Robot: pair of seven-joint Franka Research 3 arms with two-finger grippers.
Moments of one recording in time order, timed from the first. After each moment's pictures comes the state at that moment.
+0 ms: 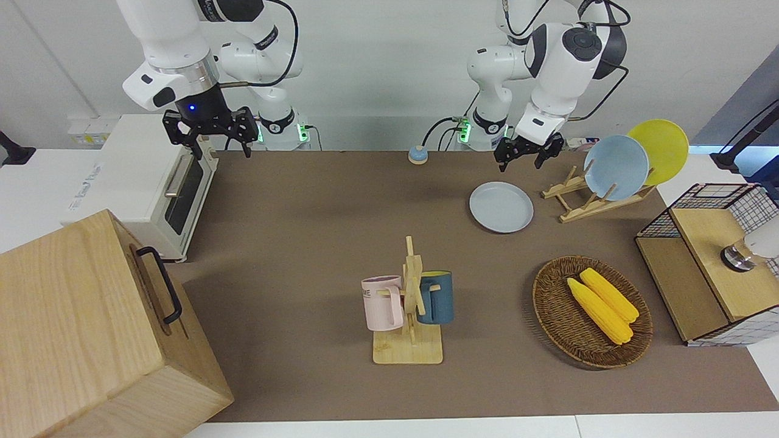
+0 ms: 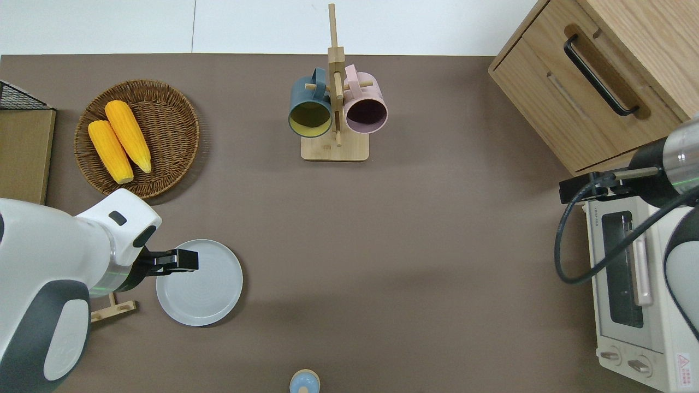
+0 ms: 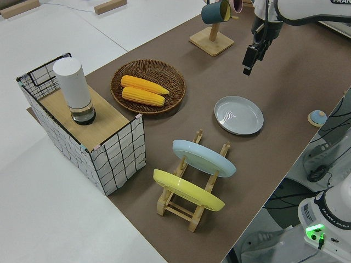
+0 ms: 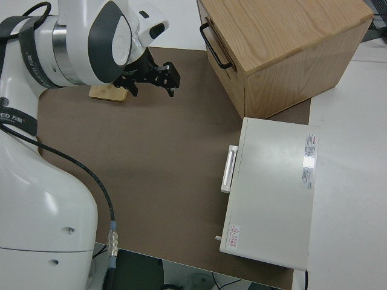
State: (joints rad) left arm 0.11 -0.28 -0.27 -2.19 -0.08 1.86 -0.19; right arm -0.04 0.03 0.13 -1.49 -0.02 1.51 0.04
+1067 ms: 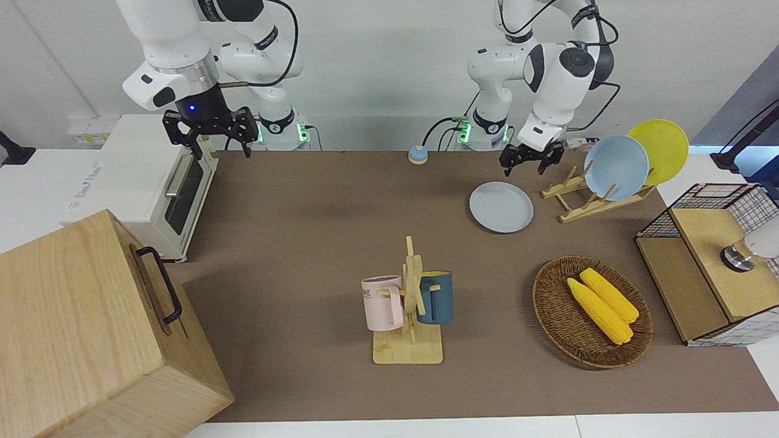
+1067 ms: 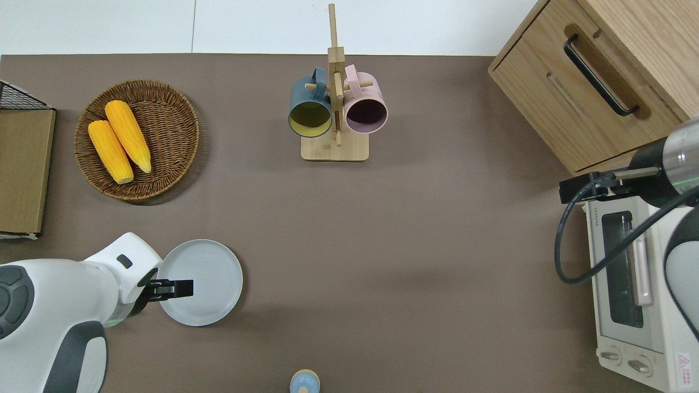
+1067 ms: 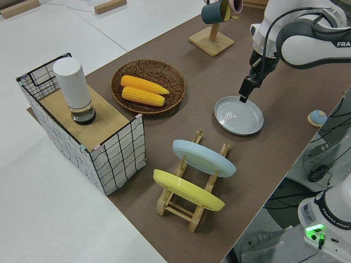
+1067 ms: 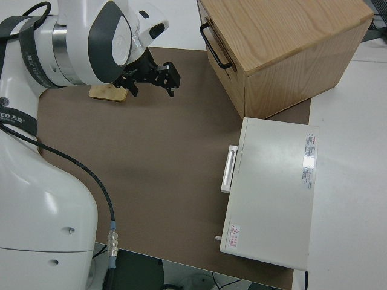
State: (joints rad) left arm 0.12 -0.38 -0.22 -2.45 -0.08 2.05 -0.06; right arm -0.04 0.03 0.13 -1.49 -0.02 1.51 0.04
